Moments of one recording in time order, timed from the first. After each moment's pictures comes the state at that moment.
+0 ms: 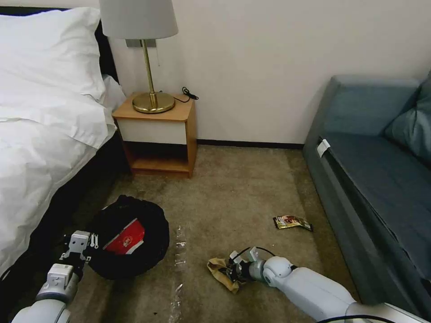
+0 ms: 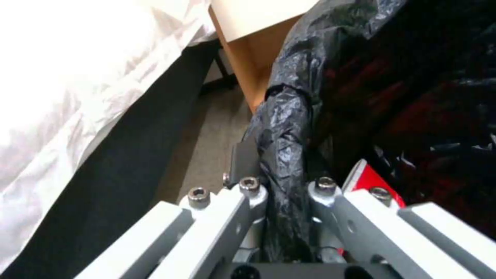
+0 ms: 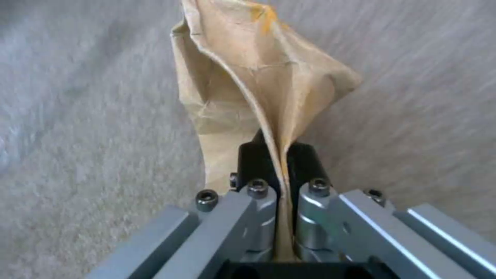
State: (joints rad) left arm 1.66 -1.11 -0.79 -1.93 -0.12 0.02 -0.01; right arm -0.68 1.07 -0.55 1.05 0.74 -0.20 -0.39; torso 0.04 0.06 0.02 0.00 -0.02
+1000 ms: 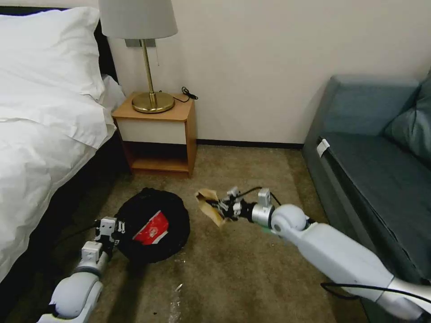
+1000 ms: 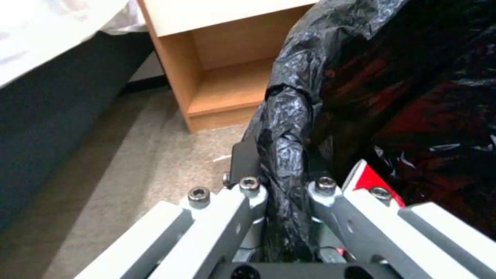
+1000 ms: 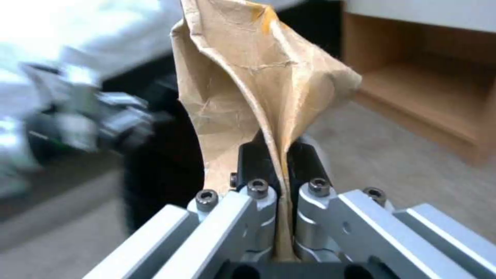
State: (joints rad) left arm 1.38 -1.10 -0.54 -1.75 -0.23 0.07 -0.04; right arm -0.50 0.96 -0.42 1.56 0.97 -0.21 -0.40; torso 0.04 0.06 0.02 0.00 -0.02
